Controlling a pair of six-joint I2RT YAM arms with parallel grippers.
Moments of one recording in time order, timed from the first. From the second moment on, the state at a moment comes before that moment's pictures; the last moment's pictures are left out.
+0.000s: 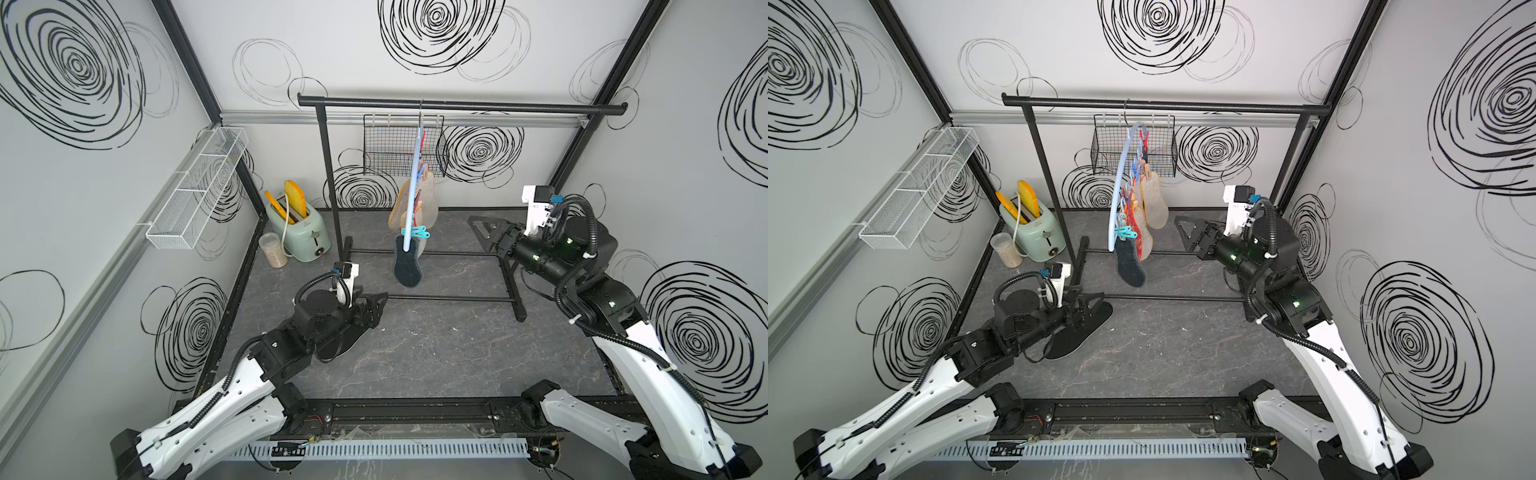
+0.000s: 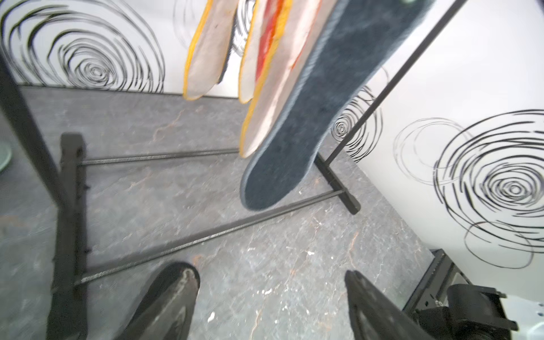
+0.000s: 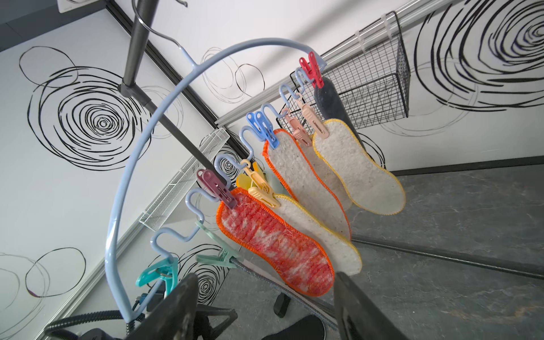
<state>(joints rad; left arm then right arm) -0.75 0.77 0.69 -0.20 -0.05 -0.41 0.46 0.99 1.32 -0.43 -0.27 0.67</state>
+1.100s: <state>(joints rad) -0.46 1.28 0.74 0.65 0.70 -0.18 0.34 1.01 1.19 -0.23 -0.63 0.62</state>
